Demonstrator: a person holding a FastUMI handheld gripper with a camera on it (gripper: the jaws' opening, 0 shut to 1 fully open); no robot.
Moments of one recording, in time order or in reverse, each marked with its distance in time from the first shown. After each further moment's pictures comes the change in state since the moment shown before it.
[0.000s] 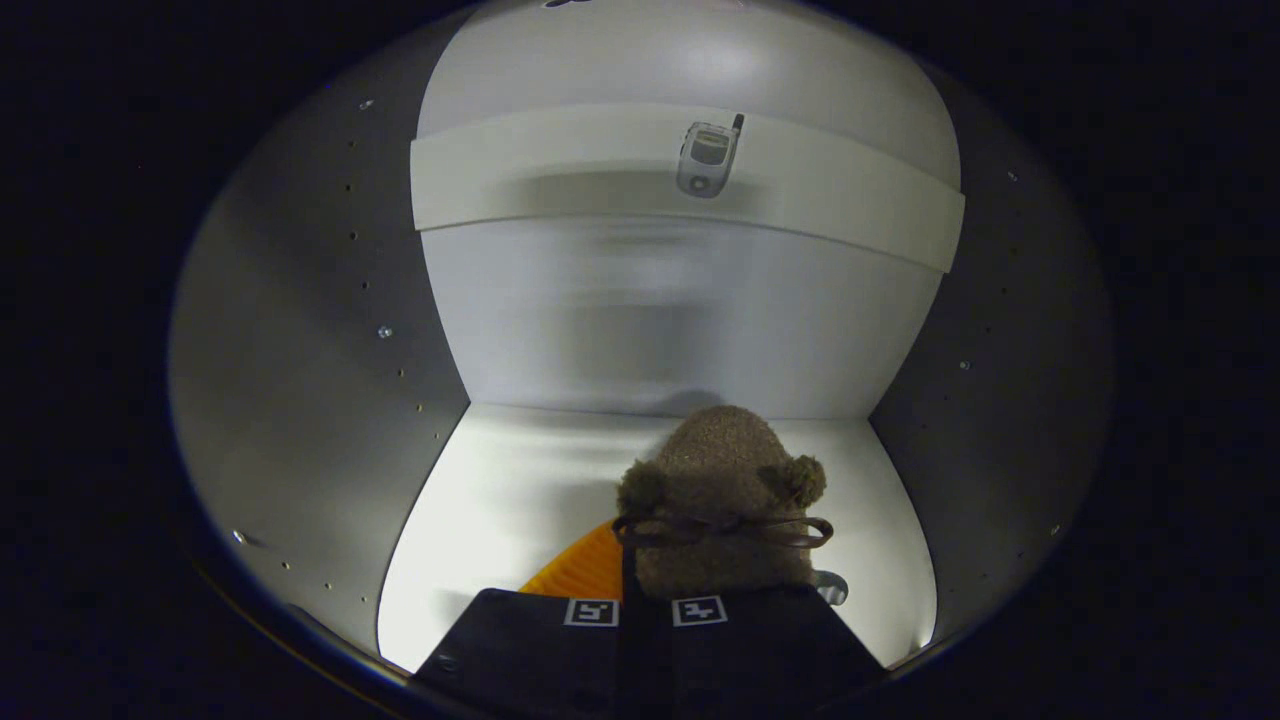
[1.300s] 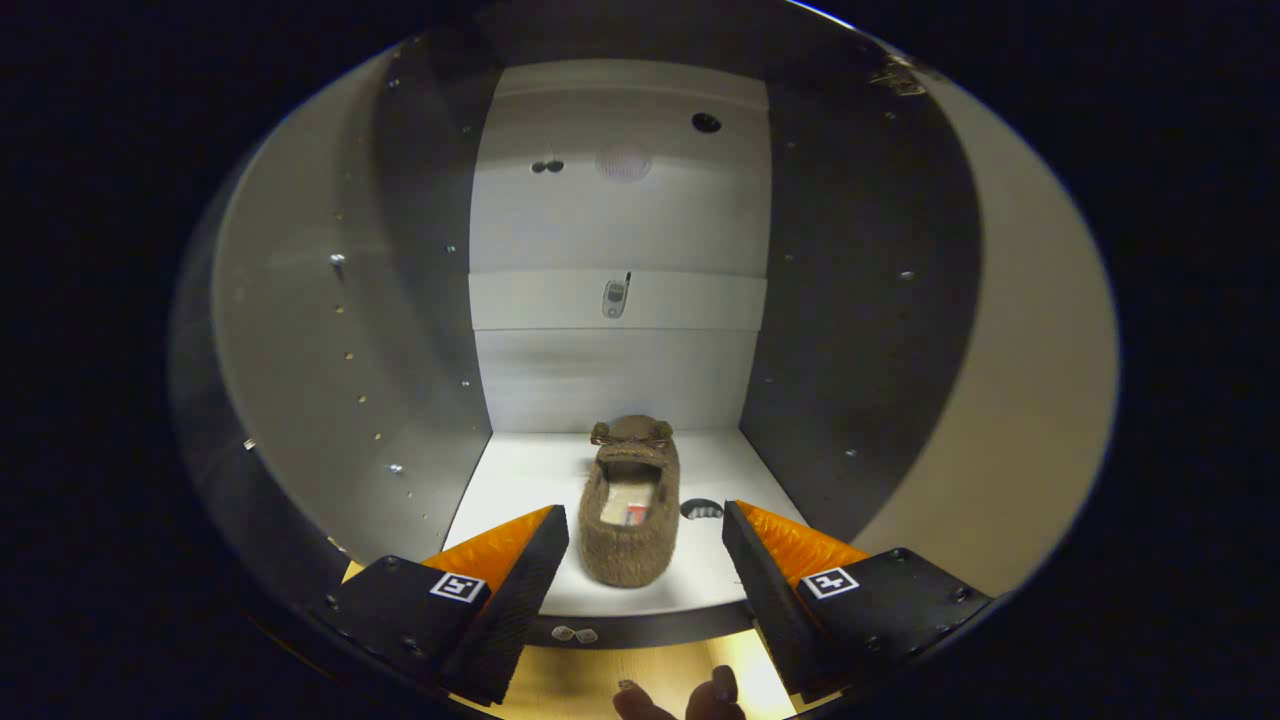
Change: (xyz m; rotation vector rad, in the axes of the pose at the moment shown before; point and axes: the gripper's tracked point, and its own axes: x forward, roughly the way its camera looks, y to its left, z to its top) arm -0.232 -0.024 -0.010 0.054 -0.288 -0.137
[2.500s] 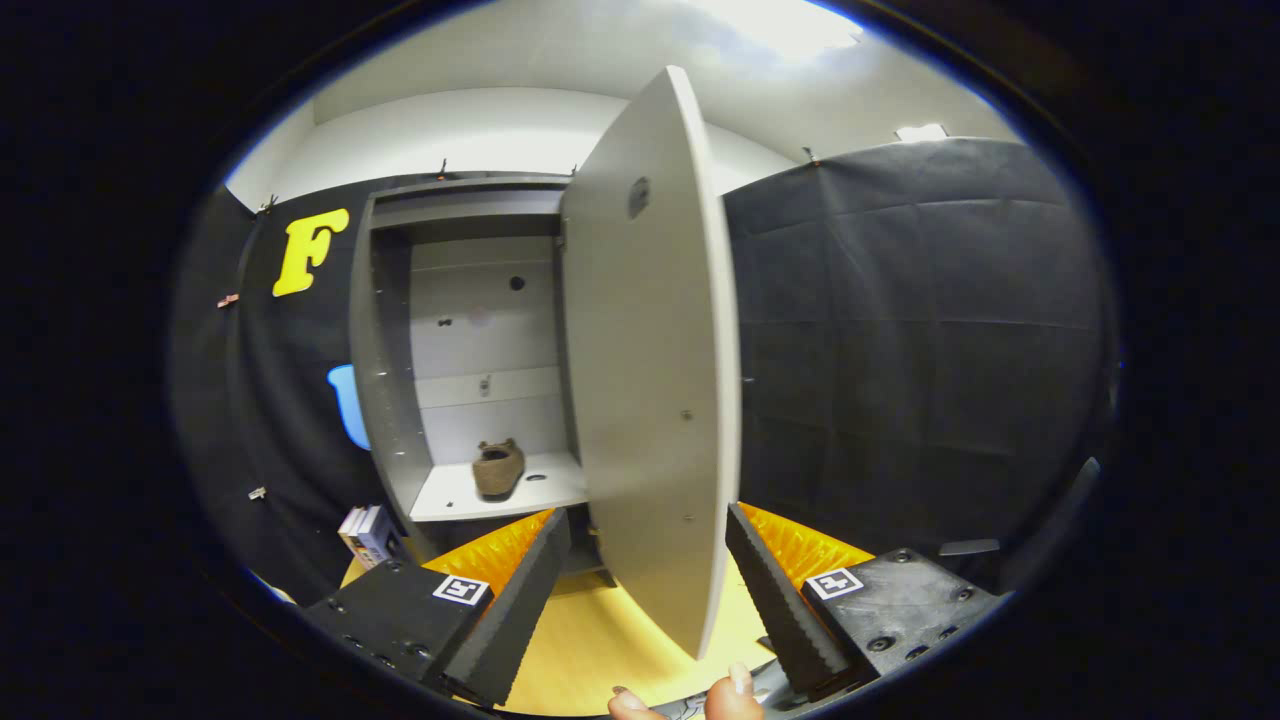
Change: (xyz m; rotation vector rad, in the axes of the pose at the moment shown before) arm -0.355 -0.199 -0.045 0.157 -0.265 -0.335
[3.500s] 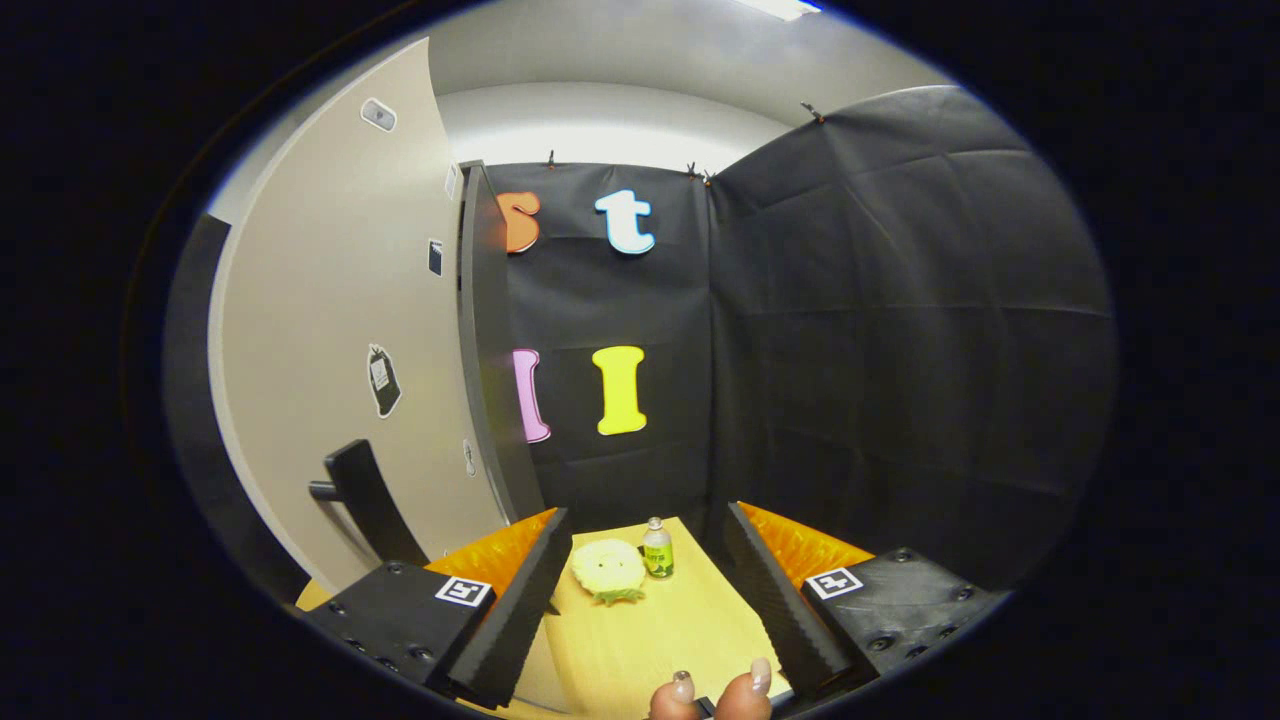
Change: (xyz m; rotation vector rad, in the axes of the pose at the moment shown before) arm 0.187 -0.098 -0.001 0.031 0.070 0.268
